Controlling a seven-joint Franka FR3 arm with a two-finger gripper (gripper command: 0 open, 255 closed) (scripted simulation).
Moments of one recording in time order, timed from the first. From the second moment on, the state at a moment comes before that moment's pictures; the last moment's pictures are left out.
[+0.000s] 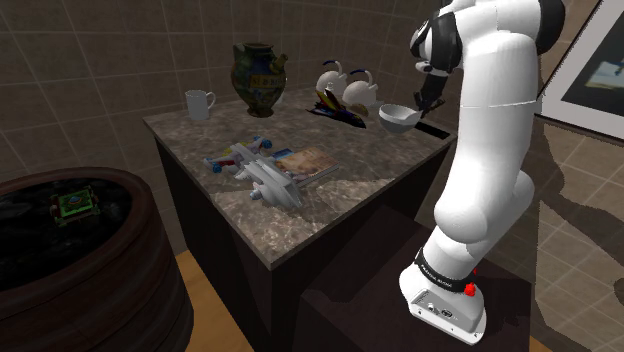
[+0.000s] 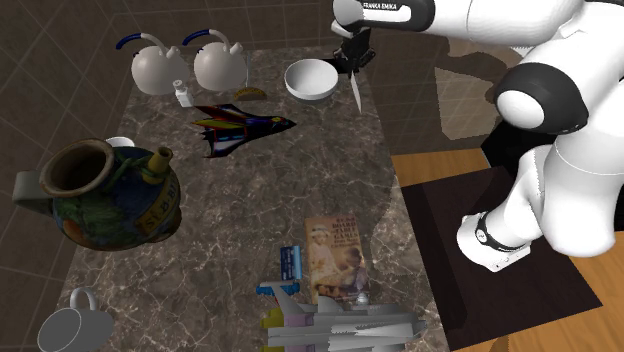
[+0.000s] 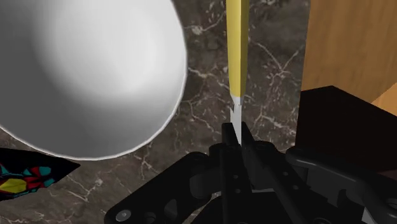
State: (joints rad) arm -0.30 0.40 -0.92 -1.69 0.34 1.90 -2.74
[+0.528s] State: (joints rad) arm -0.31 0.44 -0.90 -1.75 0.38 1.98 -2.76
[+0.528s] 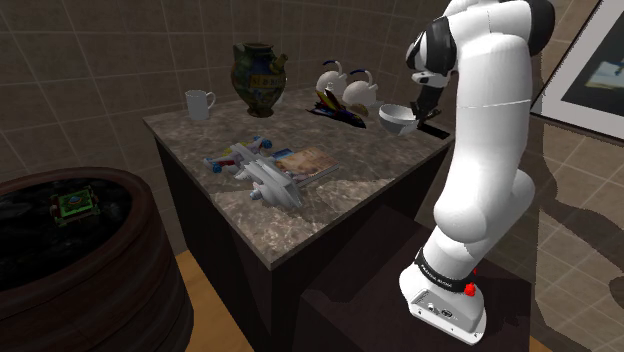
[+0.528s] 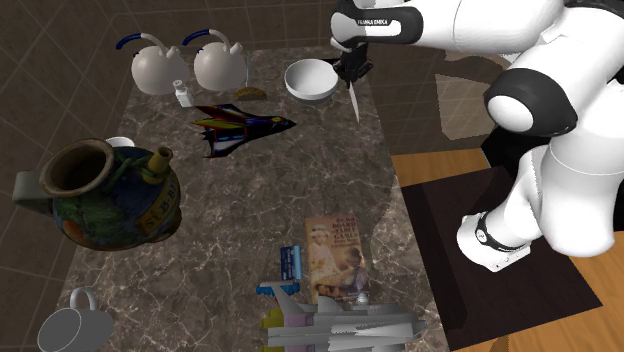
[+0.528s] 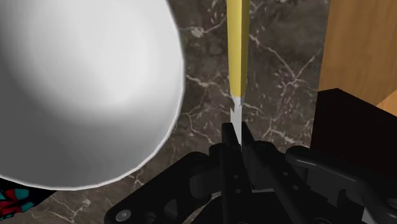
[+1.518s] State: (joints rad) arm -0.34 0.49 -0.86 -1.80 0.45 2.08 -2.81
